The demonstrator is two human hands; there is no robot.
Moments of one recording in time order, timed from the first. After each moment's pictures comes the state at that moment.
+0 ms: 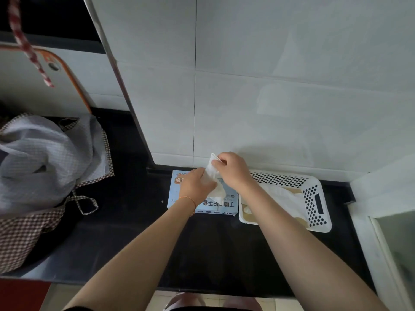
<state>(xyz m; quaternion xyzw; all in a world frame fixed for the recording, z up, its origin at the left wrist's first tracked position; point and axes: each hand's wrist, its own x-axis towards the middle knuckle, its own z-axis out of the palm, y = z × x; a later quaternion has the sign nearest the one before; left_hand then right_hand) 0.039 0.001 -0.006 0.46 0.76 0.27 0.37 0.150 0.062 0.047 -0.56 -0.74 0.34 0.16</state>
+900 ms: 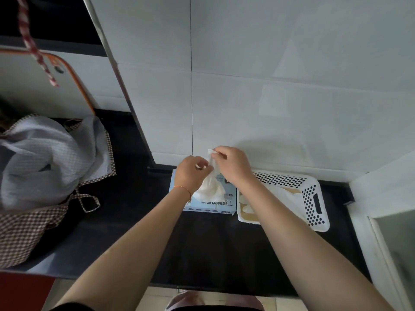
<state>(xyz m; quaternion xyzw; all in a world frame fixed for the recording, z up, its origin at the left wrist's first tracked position) 0.026 0.008 0.024 0.49 0.74 0.33 0.31 0.155 0.059 0.066 -0.52 -0.76 0.33 0.21</state>
